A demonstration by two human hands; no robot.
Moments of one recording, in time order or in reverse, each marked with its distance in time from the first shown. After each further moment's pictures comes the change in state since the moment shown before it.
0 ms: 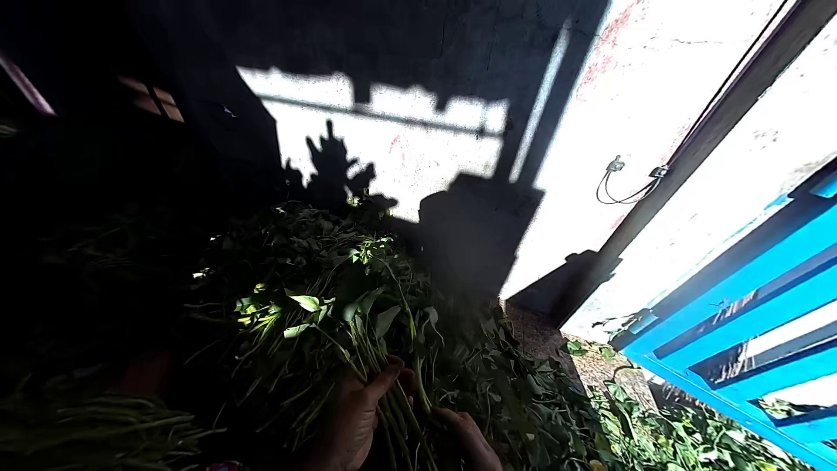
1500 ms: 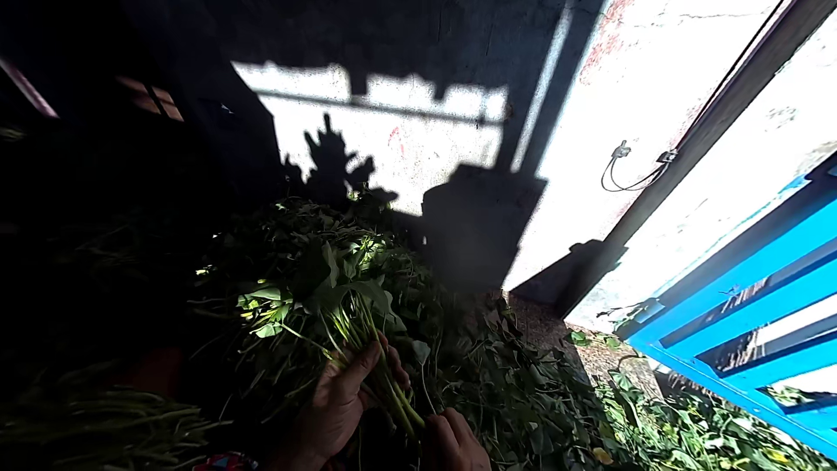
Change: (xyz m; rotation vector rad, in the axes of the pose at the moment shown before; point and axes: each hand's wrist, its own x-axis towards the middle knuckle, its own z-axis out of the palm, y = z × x) left_hand 0.001 0.020 -0.015 -0.129 -0.280 0.145; right_hand -0.005 -0.004 0.005 -0.506 -0.223 -0.012
